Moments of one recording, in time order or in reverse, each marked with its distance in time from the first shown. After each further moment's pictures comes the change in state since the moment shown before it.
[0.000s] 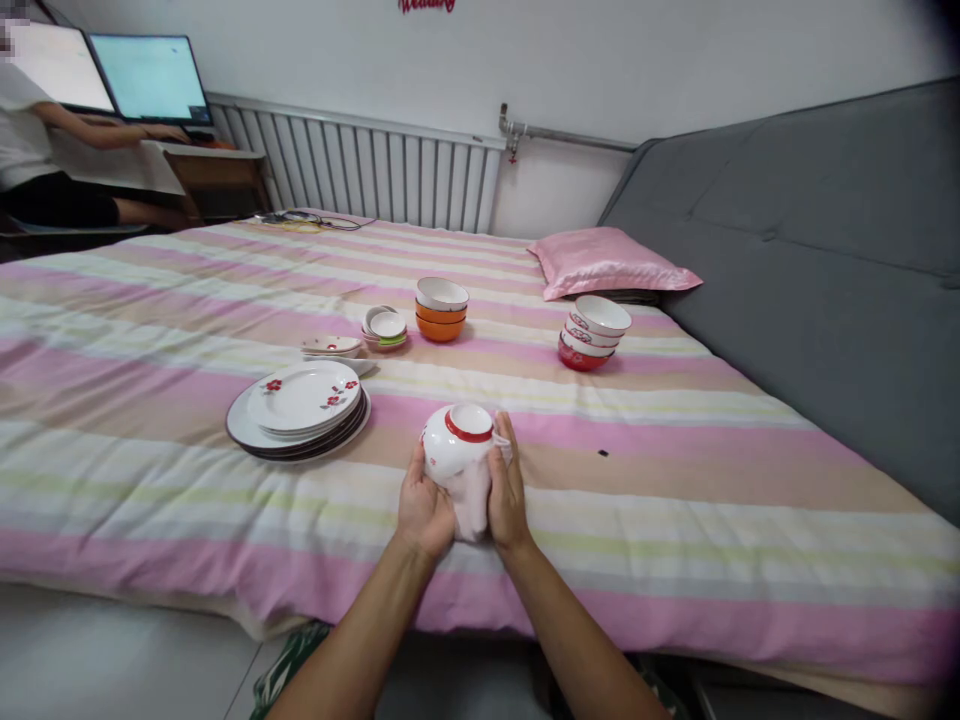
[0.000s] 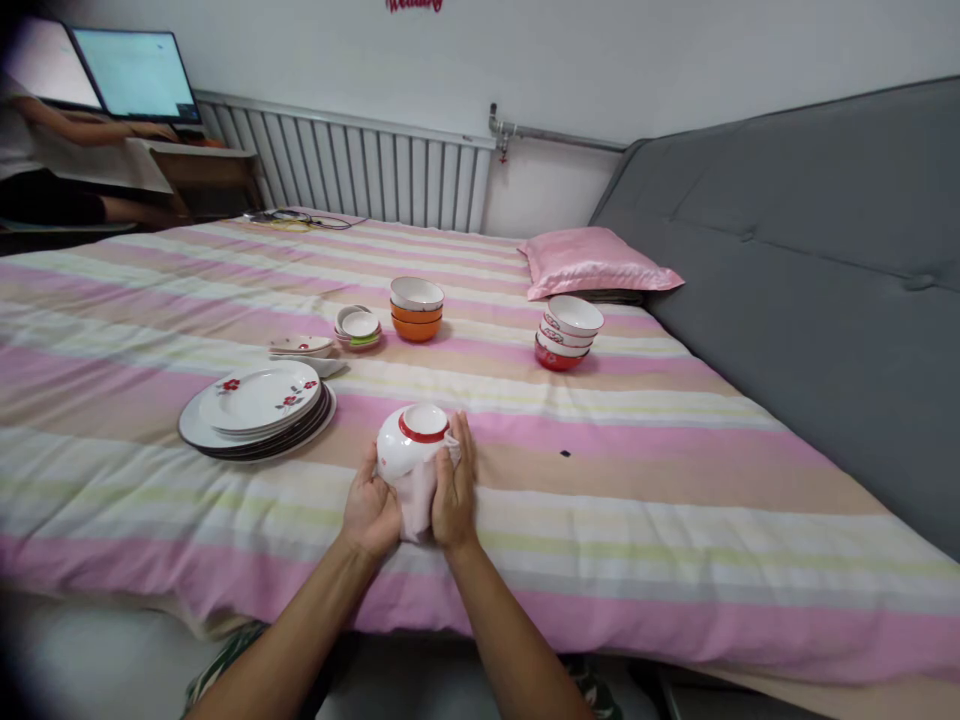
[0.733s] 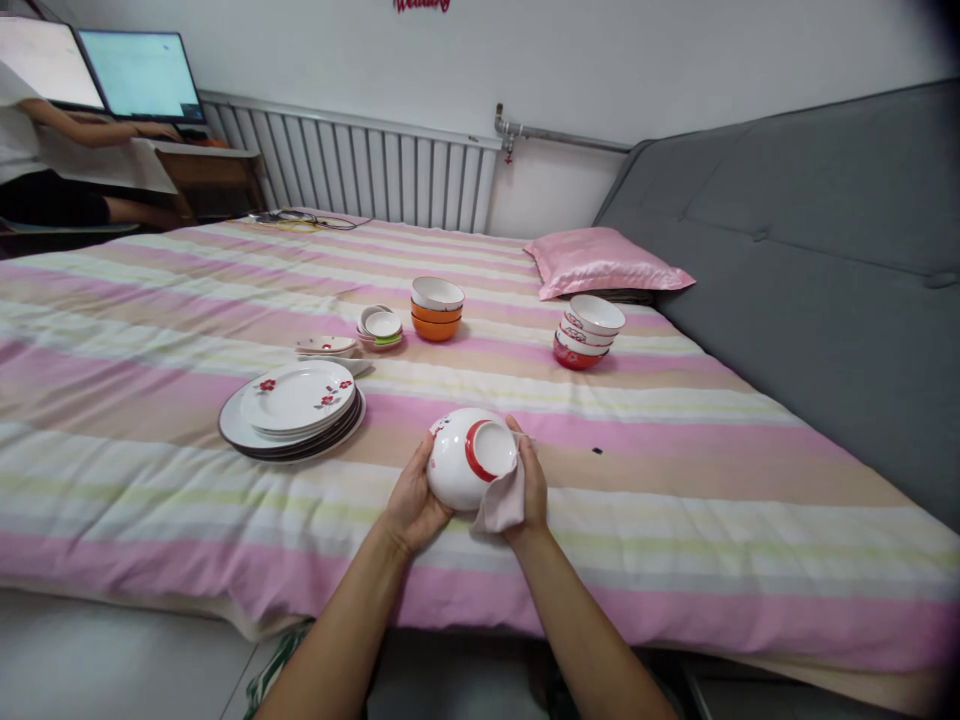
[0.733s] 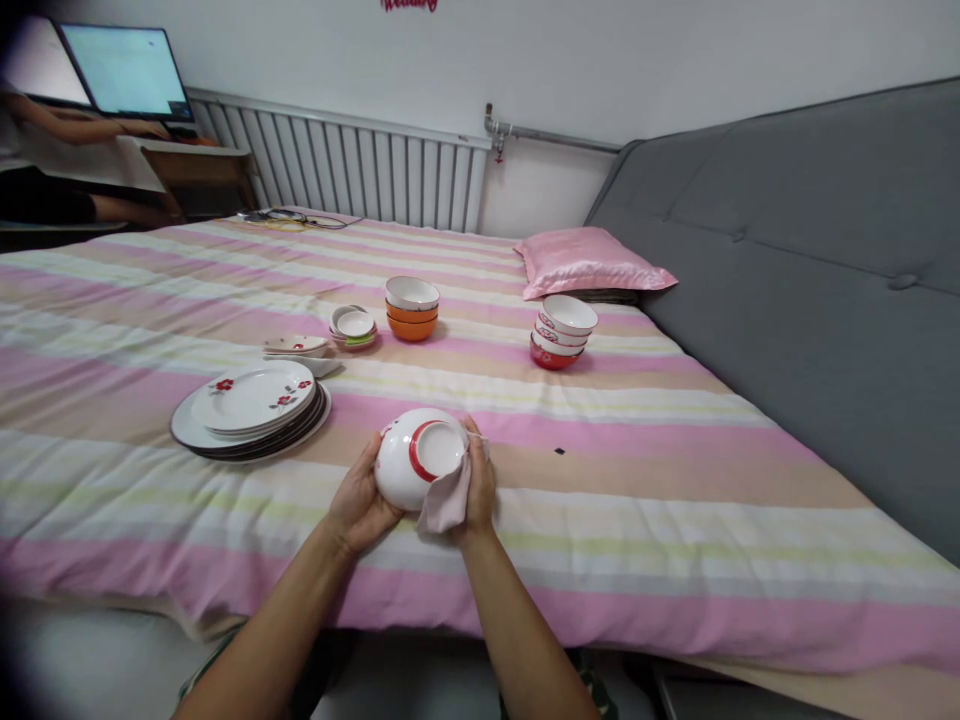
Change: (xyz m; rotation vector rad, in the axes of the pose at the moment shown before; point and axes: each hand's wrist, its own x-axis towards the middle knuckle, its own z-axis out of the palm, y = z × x) left_hand -0.008 0.006 0.035 0.320 0.155 -0.112; right_hand 0.014 -0.007 -0.011 0.720 0.192 0.450
